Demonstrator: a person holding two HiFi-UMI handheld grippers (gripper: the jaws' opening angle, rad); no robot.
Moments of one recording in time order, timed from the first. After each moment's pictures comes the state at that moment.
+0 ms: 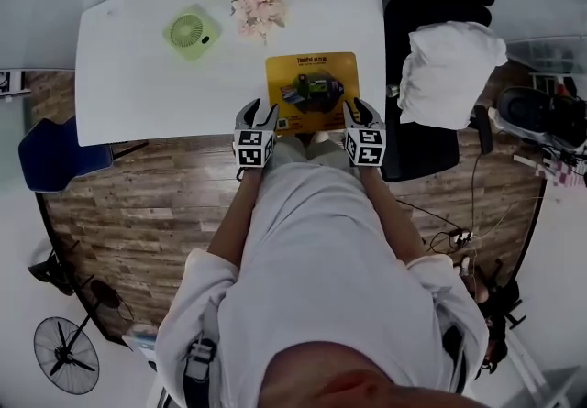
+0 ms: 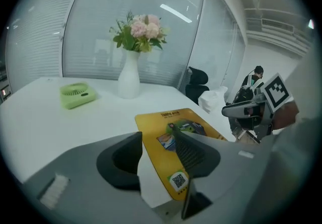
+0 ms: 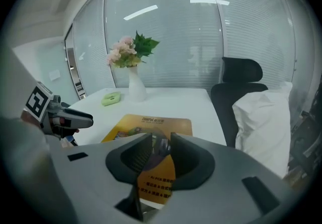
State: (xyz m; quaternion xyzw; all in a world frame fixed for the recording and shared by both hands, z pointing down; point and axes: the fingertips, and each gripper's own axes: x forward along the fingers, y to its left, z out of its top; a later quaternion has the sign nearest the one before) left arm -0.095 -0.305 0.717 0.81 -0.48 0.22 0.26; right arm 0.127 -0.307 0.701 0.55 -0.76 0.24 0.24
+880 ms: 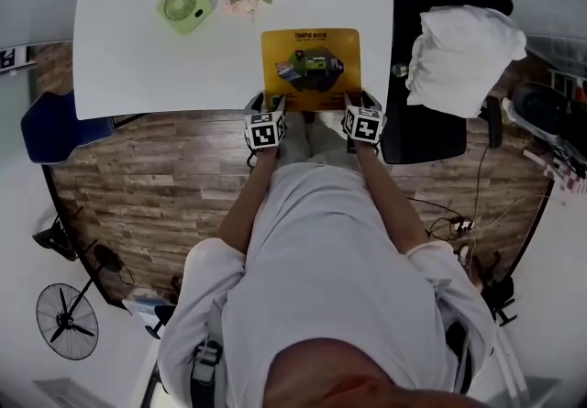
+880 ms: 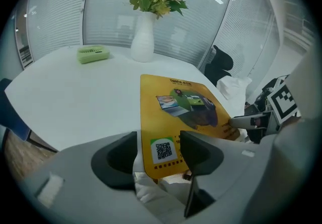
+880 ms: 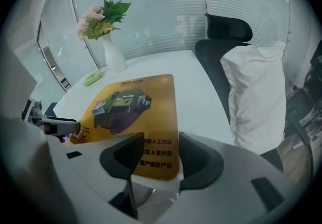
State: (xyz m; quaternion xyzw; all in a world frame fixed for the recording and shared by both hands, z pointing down) left arm -0.071 -0.260 0.793 0.69 -0.54 0.28 0.38; right arm 0.170 -0.275 0.802 0.54 -0.68 0.37 0.31
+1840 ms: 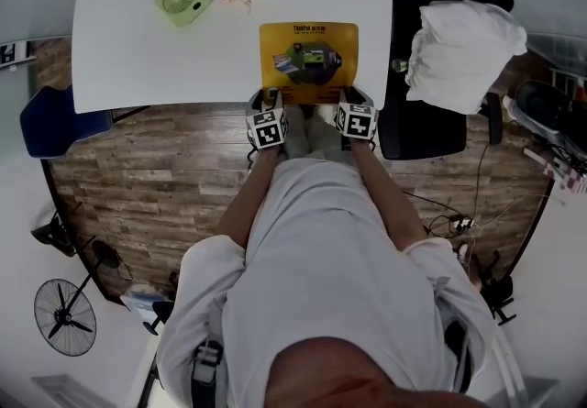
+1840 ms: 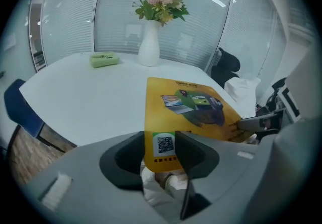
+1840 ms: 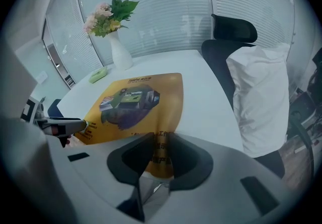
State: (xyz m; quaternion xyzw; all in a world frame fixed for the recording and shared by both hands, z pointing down) left arm -0.074 -0.250 0.795 0.67 -0.60 0.27 0.35; right arm 0.152 -0.265 0.801 0.53 -0.69 0.37 0.32
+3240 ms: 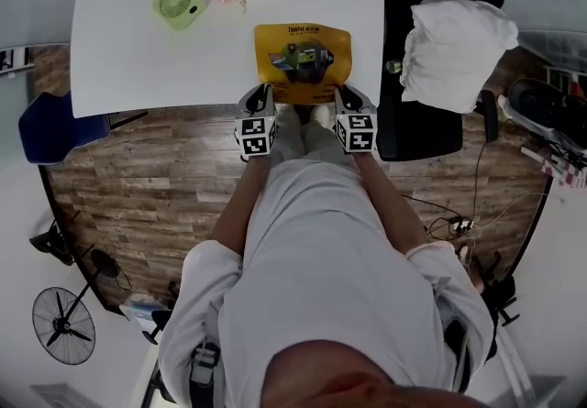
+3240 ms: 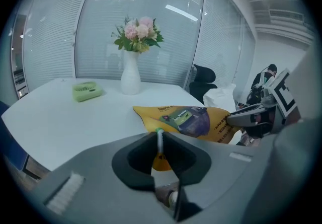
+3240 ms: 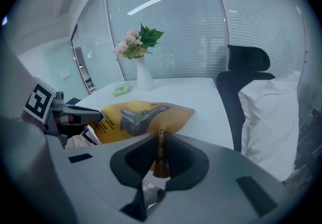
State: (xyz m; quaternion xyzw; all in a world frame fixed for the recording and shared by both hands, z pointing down) left arm -0.063 -0.269 0.725 0.77 -0.55 0.23 0.25; right arm 0.133 -0.269 0.729 0.49 -0.78 0.27 0.26
